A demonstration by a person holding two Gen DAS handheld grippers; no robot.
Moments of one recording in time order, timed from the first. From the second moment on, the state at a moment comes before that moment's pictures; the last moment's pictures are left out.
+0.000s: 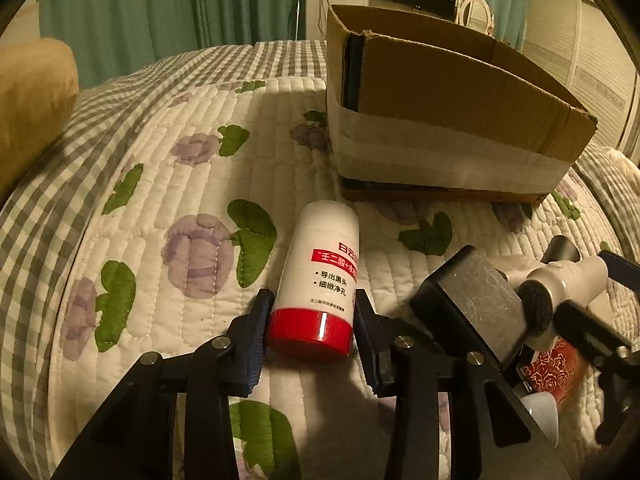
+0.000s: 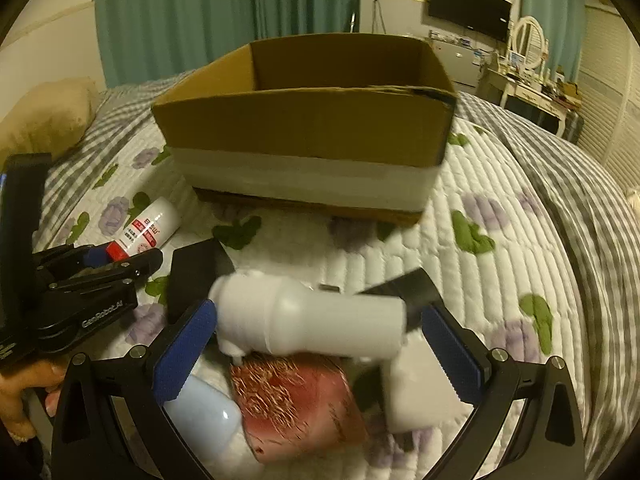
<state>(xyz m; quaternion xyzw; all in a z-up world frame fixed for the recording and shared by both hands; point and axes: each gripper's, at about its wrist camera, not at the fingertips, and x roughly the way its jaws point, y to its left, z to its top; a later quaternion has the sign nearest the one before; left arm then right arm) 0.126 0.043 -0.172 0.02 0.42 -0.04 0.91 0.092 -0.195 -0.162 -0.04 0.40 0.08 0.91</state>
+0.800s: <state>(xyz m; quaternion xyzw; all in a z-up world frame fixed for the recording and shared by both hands) 0.085 0.056 -0.137 0.01 0.38 -0.05 0.92 0.090 -0.204 -0.161 0.02 0.41 0.05 0.91</state>
